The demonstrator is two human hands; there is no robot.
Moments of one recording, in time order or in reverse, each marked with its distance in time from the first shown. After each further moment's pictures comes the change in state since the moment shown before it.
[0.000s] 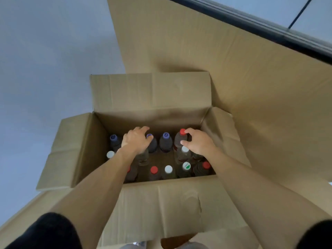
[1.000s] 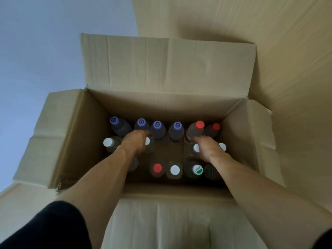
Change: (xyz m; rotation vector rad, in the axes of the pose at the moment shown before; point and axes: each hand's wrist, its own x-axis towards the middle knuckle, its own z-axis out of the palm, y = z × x) left_hand 0.050 -0.047 0.072 0.091 -0.293 -0.064; right_hand 0.079 0.037 0.077 -0.268 -0.251 -0.122
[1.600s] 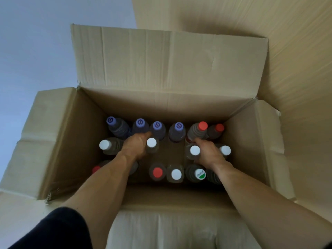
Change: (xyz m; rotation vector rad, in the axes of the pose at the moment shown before) left_hand 0.021 -0.006 0.027 -0.053 0.059 0.061; right_hand 0.011 0.008 0.024 0.187 0.070 -0.011
